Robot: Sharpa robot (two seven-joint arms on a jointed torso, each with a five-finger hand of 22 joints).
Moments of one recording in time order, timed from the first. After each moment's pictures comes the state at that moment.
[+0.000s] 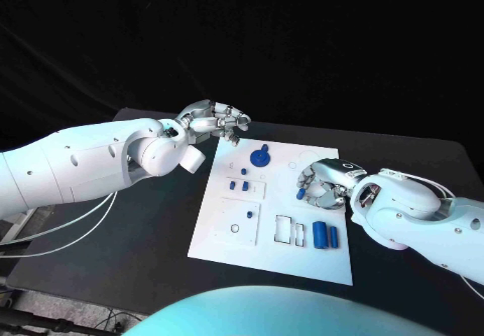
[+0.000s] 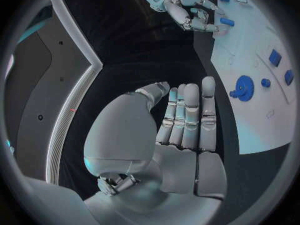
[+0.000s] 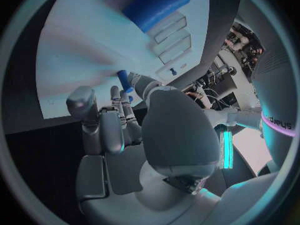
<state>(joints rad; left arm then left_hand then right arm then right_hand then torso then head) 1.18 -0.92 -0.01 1.49 -0.21 -0.08 0.23 1.34 -0.14 0.47 0.09 0.29 0.89 0.15 0.37 0.41 0.92 0.09 0.63 0.17 1.06 0.03 1.18 0.51 0.17 1.07 0.13 0.39 1.27 1.17 -0.81 -0.16 1.68 -1.57 -0.23 -0.27 1.37 -0.21 0.47 0.09 0.18 0.89 0.17 0.25 0.37 0.97 0.11 0.27 0.14 1.46 0.03 1.38 1.19 0.13 1.33 0.13 0.96 1.26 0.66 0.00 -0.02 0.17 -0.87</state>
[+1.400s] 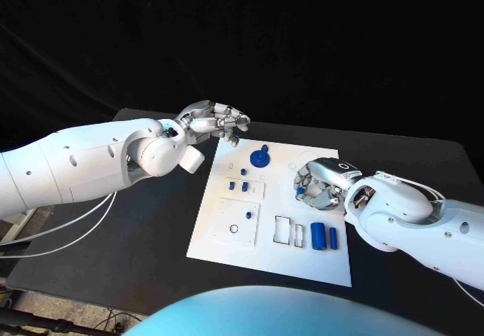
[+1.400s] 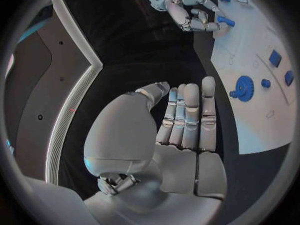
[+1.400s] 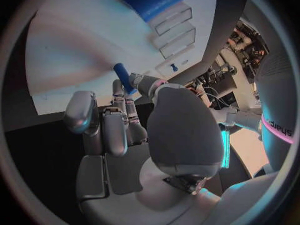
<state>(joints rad) 1.18 -0.92 -0.01 1.49 -0.21 -0.08 0.22 1.34 -0.14 0.47 0.09 0.29 0.89 0.15 0.38 0.41 0.92 0.09 0.64 0.17 1.06 0.03 1.18 0.51 0.17 1.07 0.13 0.39 1.27 1.16 -0.79 -0.16 1.68 -1.60 -0.31 -0.28 1.33 -0.22 0.66 0.06 0.14 1.04 0.11 0.35 0.41 1.16 0.07 0.27 0.15 1.46 -0.02 1.40 1.23 0.12 1.38 0.09 1.06 1.31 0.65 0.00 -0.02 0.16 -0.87</state>
